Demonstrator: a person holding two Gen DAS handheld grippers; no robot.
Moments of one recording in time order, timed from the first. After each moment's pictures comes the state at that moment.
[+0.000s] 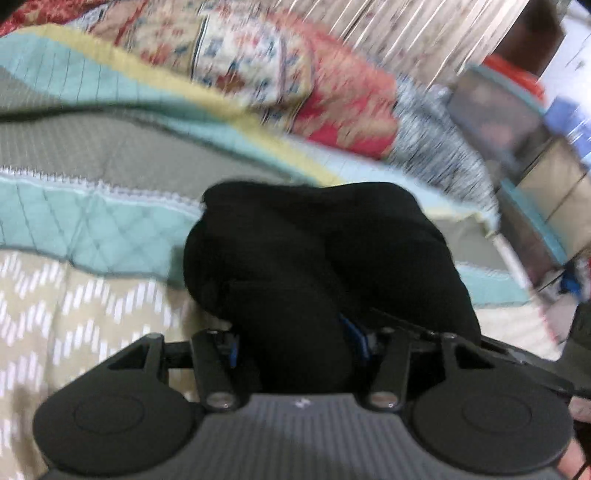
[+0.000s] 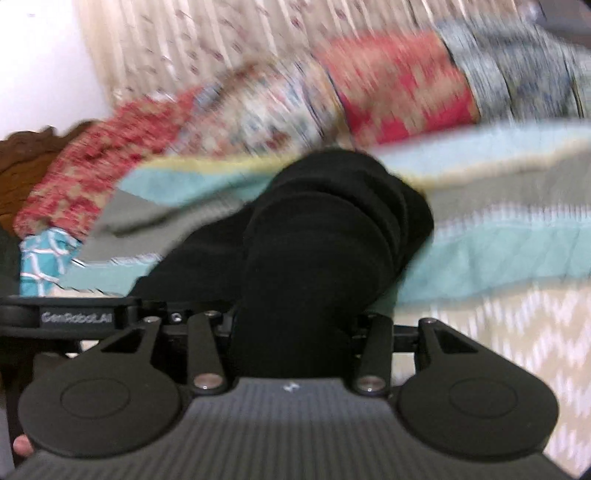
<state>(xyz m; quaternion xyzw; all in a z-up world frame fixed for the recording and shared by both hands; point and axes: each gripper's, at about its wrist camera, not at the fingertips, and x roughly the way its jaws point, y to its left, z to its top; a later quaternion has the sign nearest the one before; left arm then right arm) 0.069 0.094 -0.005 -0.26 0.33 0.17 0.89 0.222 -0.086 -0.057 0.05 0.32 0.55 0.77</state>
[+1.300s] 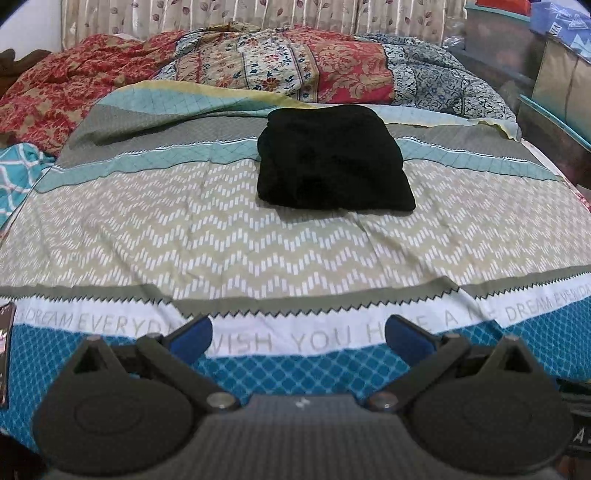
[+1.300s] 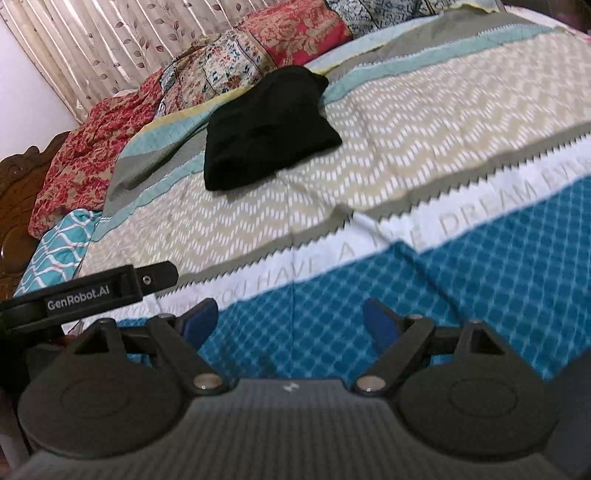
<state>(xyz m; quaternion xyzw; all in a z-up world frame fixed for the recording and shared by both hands) -0.118 -0.150 0.053 -0.12 0.39 0.32 0.86 -0.002 -0.308 -0.066 0.12 0.42 0.46 0.77</state>
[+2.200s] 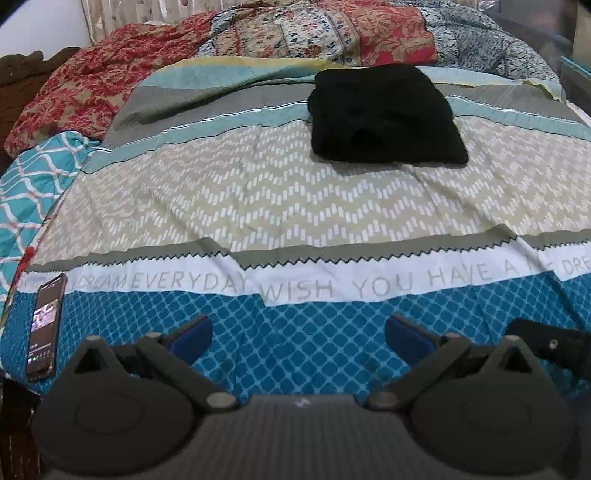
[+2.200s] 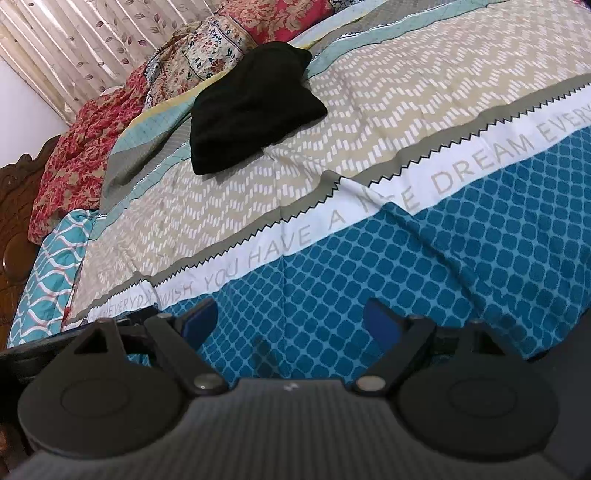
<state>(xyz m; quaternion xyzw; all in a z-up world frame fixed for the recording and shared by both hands) -0.136 -0.149 0.036 -0.07 0.44 0.39 0.81 0.004 -0.315 -0.081 0.13 0.46 0.45 0.75</state>
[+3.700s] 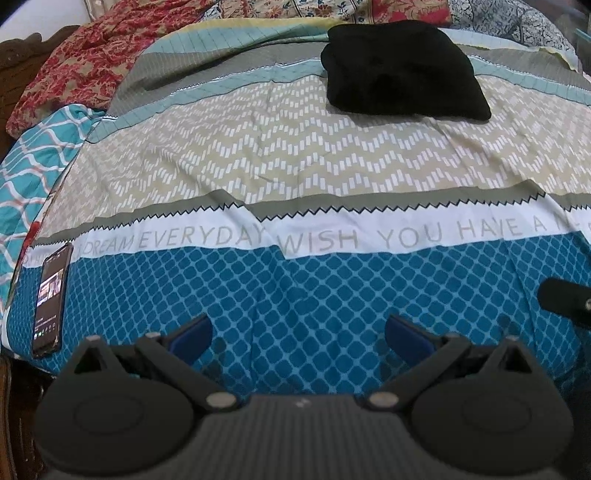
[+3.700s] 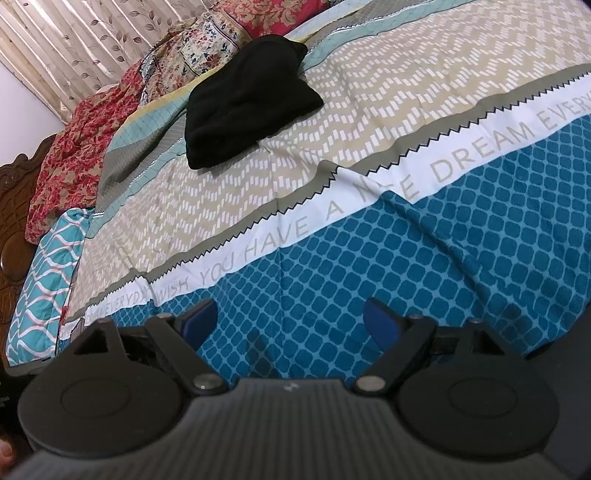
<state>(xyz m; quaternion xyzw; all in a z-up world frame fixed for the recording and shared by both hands) -0.149 -0.137 0.015 -0.09 0.49 0.39 0.77 0.006 -0.316 -0.086 0.13 0.47 0.45 0.75</state>
